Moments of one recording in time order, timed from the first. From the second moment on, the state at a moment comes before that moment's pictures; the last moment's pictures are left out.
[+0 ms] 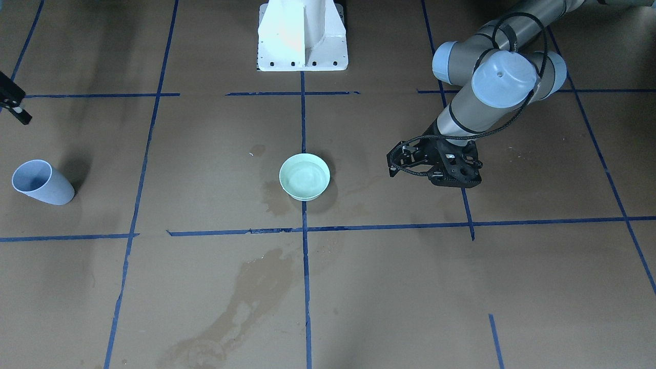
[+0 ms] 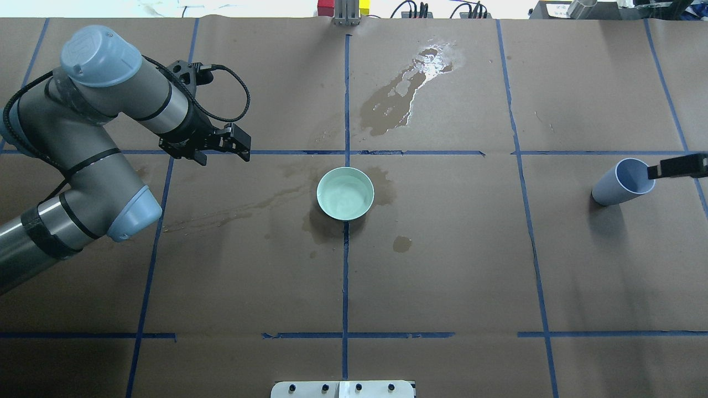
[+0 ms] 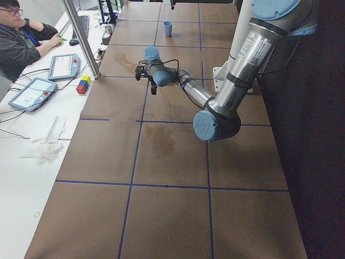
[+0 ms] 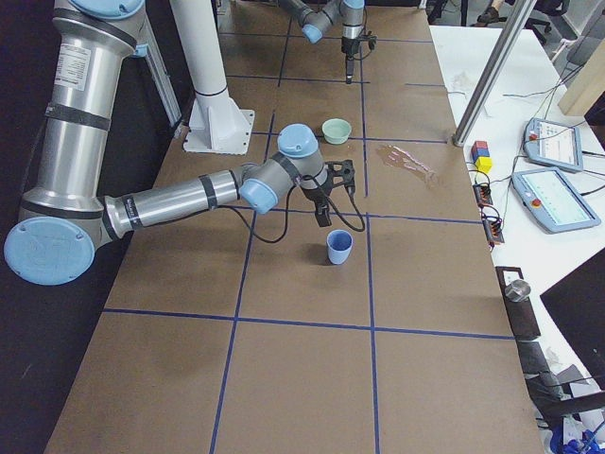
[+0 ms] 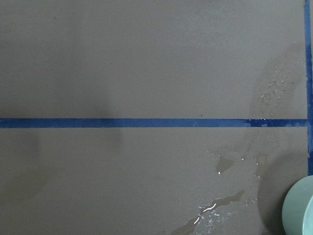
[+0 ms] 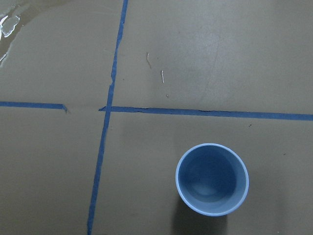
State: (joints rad) left arm -0.81 -2.07 -1.64 -1.89 -2.19 -1.09; right arm 1.08 -1.84 2.05 -0.96 2.12 0.81
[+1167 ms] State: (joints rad) left arm -0.80 -2.07 -1.64 -1.89 -2.19 -1.09; right arm 0.56 -1.96 1.77 -0.32 1.25 1.11
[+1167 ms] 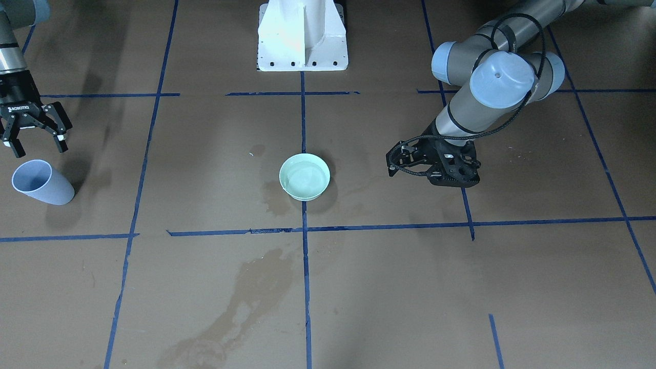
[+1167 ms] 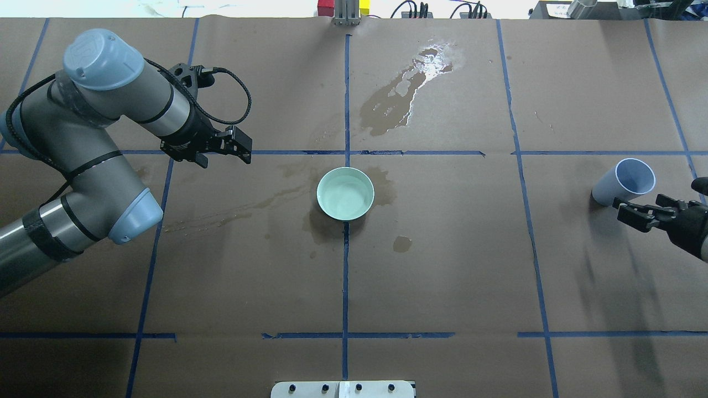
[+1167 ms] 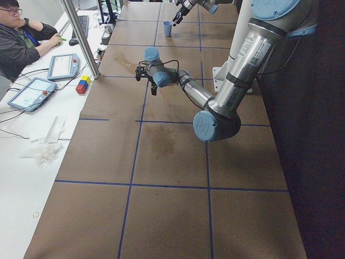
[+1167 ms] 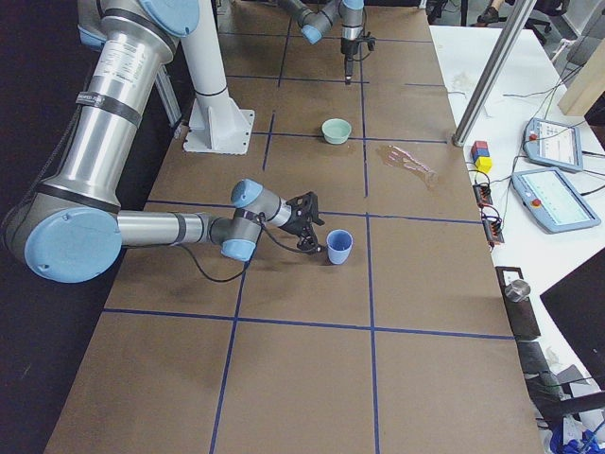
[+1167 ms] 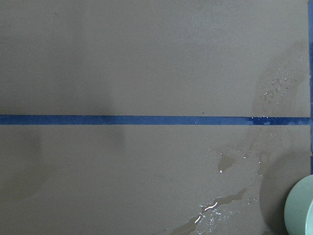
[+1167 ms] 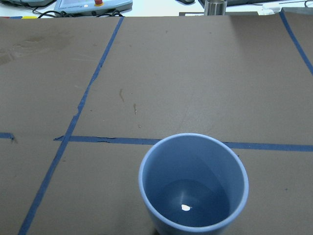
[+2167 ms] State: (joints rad) left arm -0.80 -2.07 -1.63 -1.89 -2.19 -1.10; right arm 0.43 -1.80 1.48 -0.18 0.91 1.10
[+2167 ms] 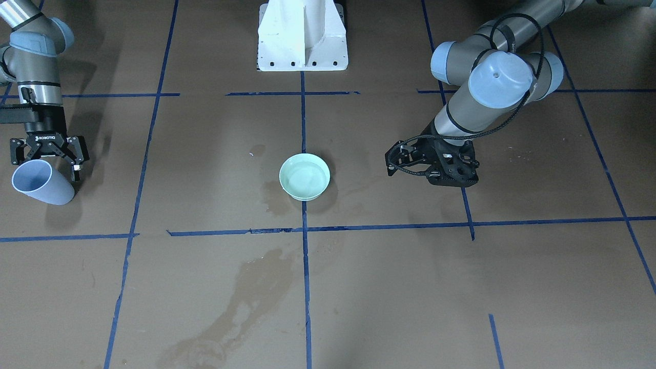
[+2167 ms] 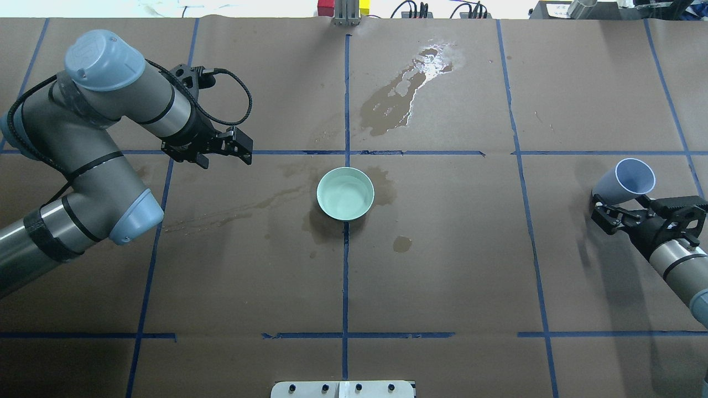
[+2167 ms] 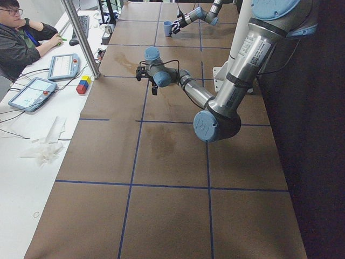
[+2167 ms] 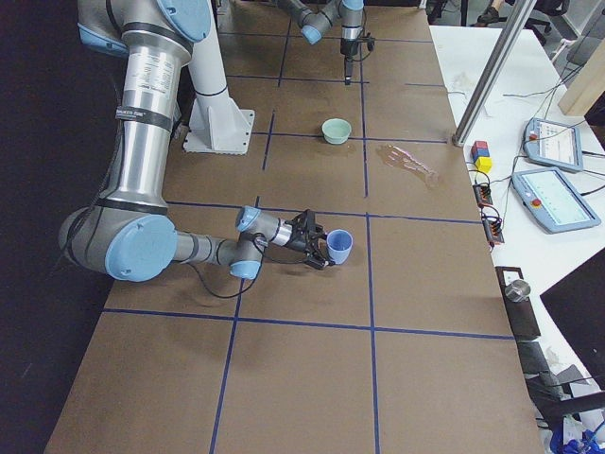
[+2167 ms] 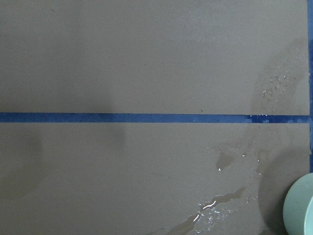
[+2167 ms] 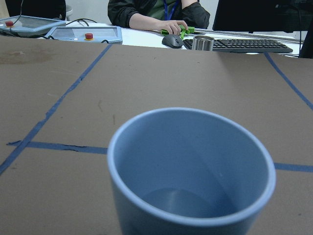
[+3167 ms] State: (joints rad) left arm -0.80 -2.07 -1.63 -1.89 -2.19 -1.10; right arm 0.48 -1.77 1.45 -0.15 0.89 1.06
